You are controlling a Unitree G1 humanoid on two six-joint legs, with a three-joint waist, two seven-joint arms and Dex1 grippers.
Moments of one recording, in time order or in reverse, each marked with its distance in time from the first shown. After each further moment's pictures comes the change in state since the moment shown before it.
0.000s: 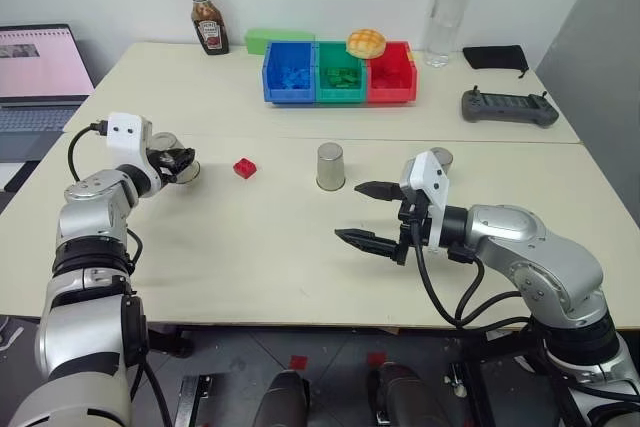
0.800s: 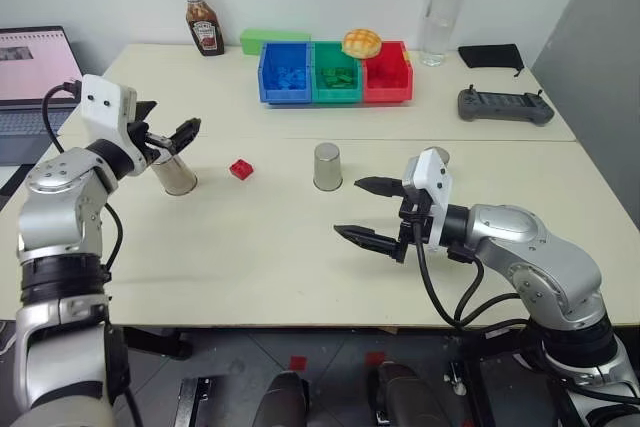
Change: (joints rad) left arm 0.275 0.106 0.032 -0.727 -0.153 0.195 -0.140; right arm 0.015 0.007 -0.004 0.005 -0.027 -0.088 0.000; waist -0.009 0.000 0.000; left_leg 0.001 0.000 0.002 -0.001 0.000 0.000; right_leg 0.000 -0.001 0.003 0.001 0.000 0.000
